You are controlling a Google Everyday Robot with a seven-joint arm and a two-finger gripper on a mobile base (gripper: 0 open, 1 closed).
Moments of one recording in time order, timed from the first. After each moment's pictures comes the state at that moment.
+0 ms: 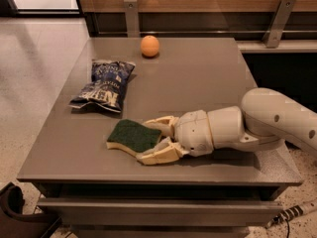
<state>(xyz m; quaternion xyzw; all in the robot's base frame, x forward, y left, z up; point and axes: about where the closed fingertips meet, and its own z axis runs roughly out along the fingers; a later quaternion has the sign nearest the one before) 0.435 0.021 0.808 -0.57 0.59 0.39 0.42</state>
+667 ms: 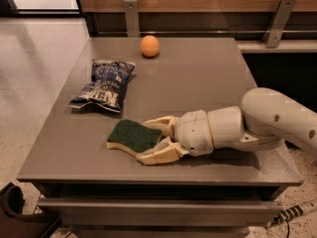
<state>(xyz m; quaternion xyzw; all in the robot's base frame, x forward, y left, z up) 0.435 0.021 0.808 -0.57 0.59 0.39 0.42</state>
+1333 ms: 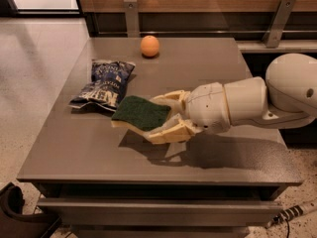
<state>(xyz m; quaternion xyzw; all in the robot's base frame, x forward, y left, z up) 0.441 0.001 0.880 -0.59 0.58 0.34 0.44</state>
